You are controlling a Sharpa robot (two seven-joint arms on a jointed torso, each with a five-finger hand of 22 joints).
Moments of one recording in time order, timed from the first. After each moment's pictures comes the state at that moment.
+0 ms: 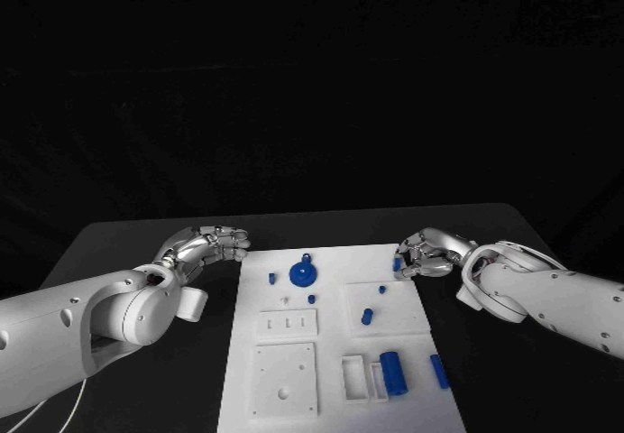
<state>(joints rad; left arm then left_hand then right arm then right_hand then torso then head) 1.38 -0.85 -0.19 1.44 0.02 -0.29 0.35 1.07 -0.08 0.50 -0.29 0.15 0.81 0.18 0.33 0.51 1.16 0.13 0.09 0.14 0.92 0.11 0.51 0.47 0.05 0.66 0.01 0.50 1.28 1.25 -0.90 -0.04 1.22 -1.17 -0.28 0.14 1.06 -0.16 0.37 -0.29 0.27 0.95 0.10 0.32 0.48 1.09 0.00 1.14 1.07 1.30 -0.11 1.21 1.06 0.21 1.25 -0.05 0.80 1.31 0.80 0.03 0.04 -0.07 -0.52</state>
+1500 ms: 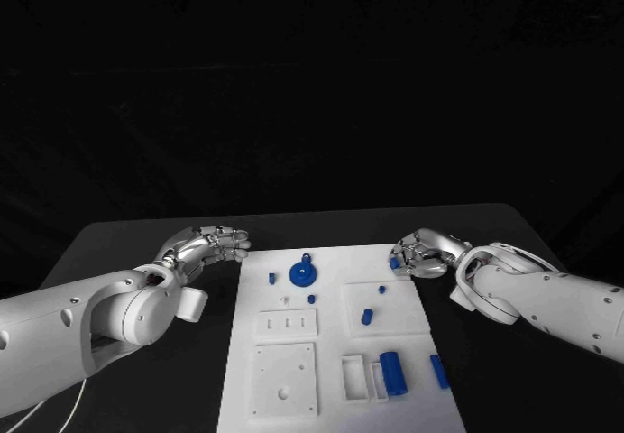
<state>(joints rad) 1.38 -0.85 -0.19 1.43 0.01 -0.27 0.35 1.07 -0.08 0.50 -0.28 0.15 0.82 0.17 0.33 0.51 1.17 0.12 0.09 0.14 0.92 0.11 0.51 0.47 0.05 0.66 0.01 0.50 1.28 1.24 -0.88 -0.04 1.23 -1.17 -0.31 0.15 1.06 -0.13 0.75 -0.22 0.25 1.00 0.09 0.31 0.52 1.10 -0.01 1.14 1.08 1.31 -0.12 1.20 1.07 0.22 1.27 -0.04 0.80 1.31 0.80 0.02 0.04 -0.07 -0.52</state>
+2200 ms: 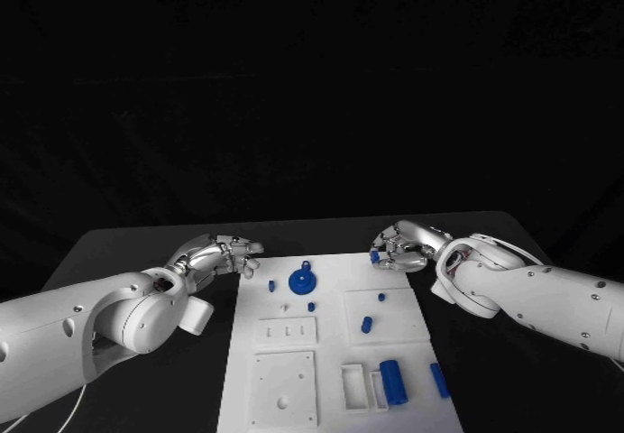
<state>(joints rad) 1.39 -0.85 -0.16 1.48 -0.11 -0.21 0.25 0.99 -0.06 0.47 -0.26 0.13 0.89 0.13 0.33 0.52 1.41 0.02 0.20 0.24 1.11 0.00 0.69 0.57 0.05 0.84 -0.08 0.60 1.30 1.31 -0.84 -0.04 1.32 -1.25 -0.34 0.05 1.01 -0.15 0.73 -0.22 0.24 1.01 0.08 0.32 0.52 1.11 -0.02 1.14 1.08 1.32 -0.13 1.20 1.07 0.22 1.28 -0.05 0.81 1.31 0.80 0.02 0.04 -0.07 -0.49</state>
